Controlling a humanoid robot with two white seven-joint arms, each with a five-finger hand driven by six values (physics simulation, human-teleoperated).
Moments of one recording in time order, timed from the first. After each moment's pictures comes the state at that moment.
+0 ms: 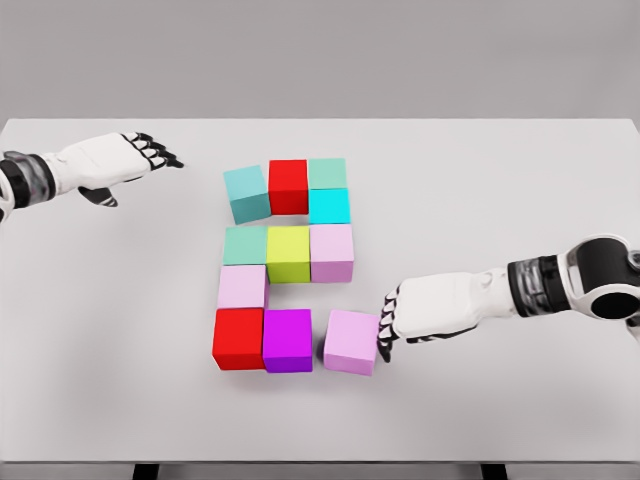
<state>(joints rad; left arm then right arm) -0.85 0.72 -0.83 -0.99 -0.79 -0.61 -0.17 -0.71 -0.88 1.01 -1.75 0.29 -0.61 0.61</state>
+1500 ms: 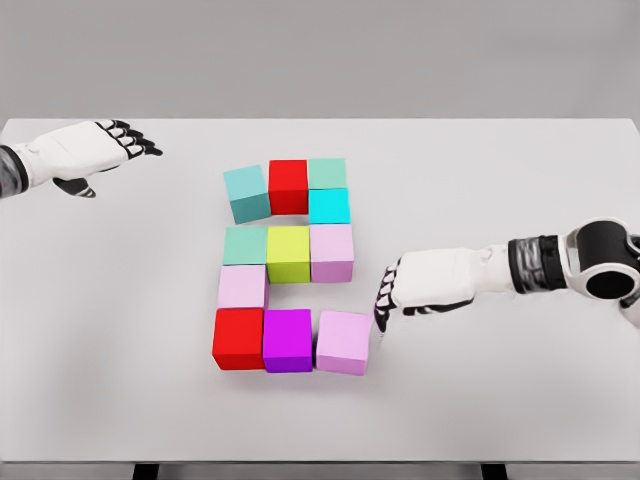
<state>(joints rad) -0.84 0.78 -0.79 -1.02 -0.79 -0.61 -0.17 -0.71 -0.82 0.93 -1.64 0.29 -0.61 0.61</state>
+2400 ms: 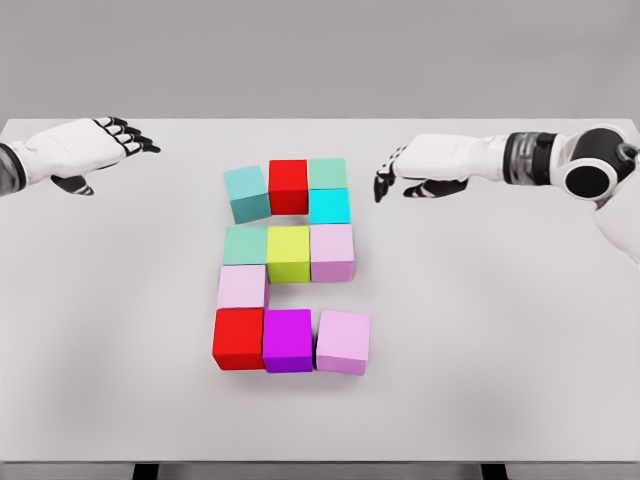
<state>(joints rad) -0.84 0.78 -0.78 -1.01 -0.79 -0.61 -0.17 -0.89 -0.58 0.80 -1.20 0.37 -0.61 0.61</state>
